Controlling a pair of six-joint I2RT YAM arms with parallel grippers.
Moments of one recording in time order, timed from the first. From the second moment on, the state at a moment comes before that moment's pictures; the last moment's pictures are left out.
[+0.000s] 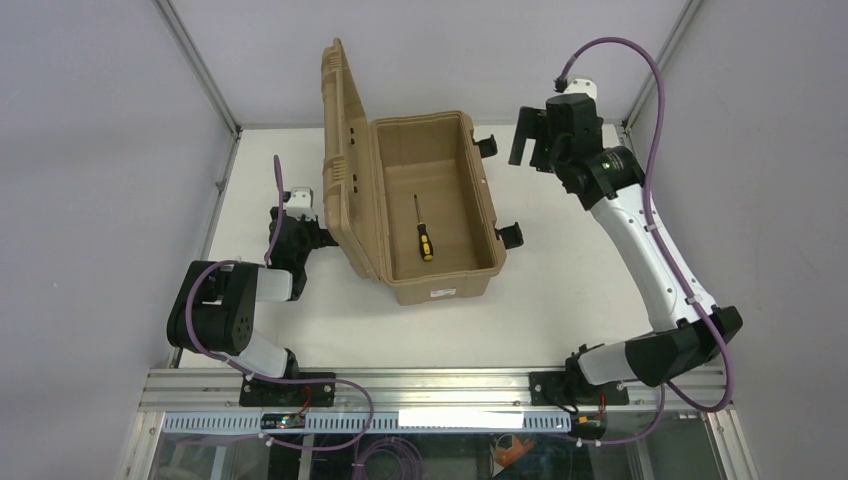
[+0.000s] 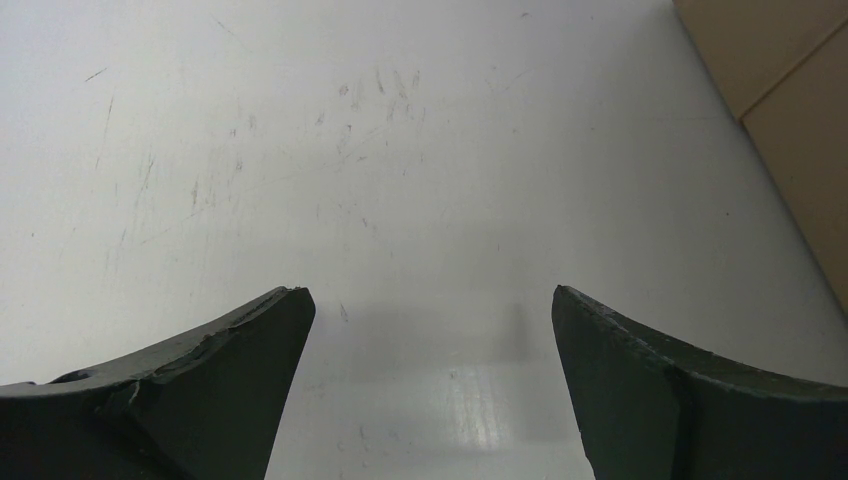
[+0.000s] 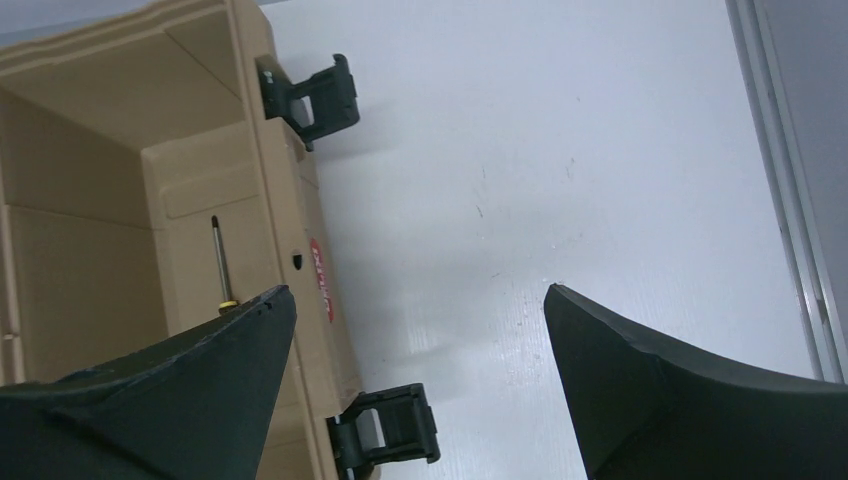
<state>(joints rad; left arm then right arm) -0.08 1.54 0.39 0.84 -0.09 -0.03 0.41 1.40 1.66 -0.84 0.38 0.33</state>
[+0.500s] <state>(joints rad) -0.08 1.54 0.39 0.84 -0.09 -0.03 0.26 1.28 1.26 -0.65 0.31 0.32</state>
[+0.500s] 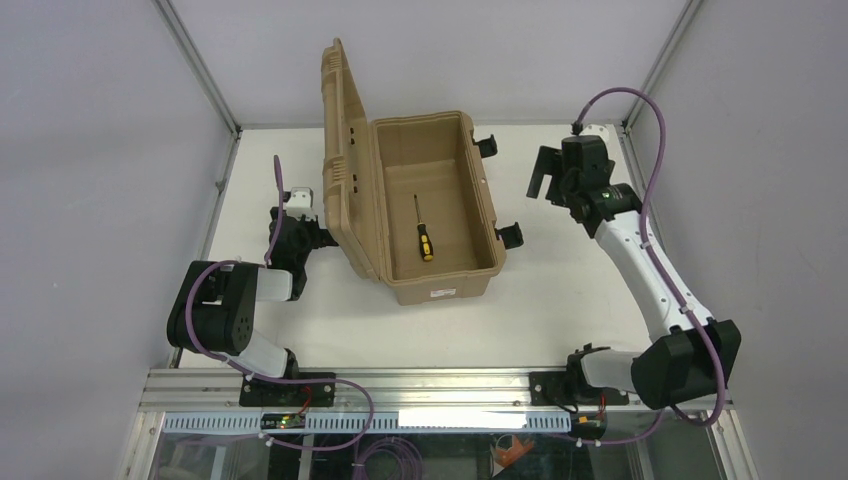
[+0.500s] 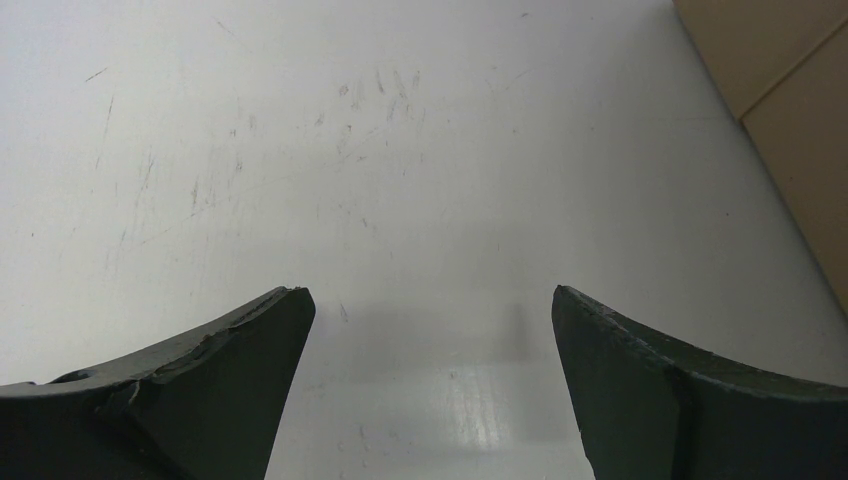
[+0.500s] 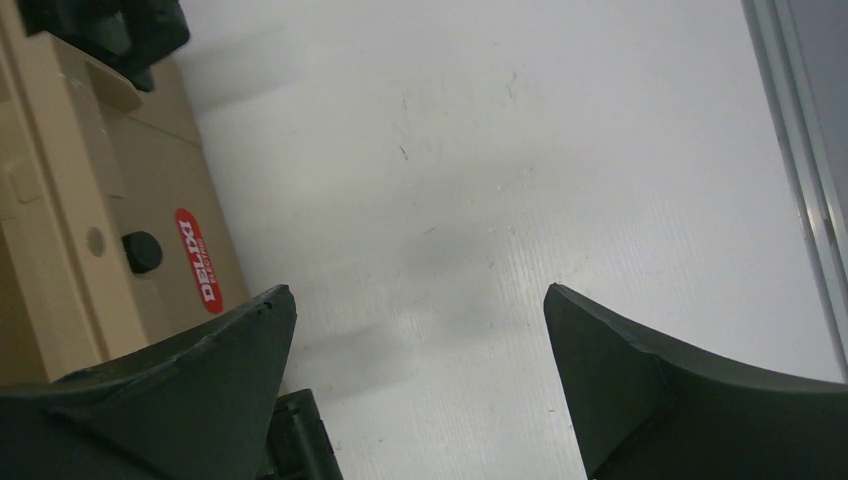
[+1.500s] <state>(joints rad) -0.08 1.54 0.39 0.84 -0.09 -0.03 0.23 1.22 0.75 -0.22 0.30 0.33</state>
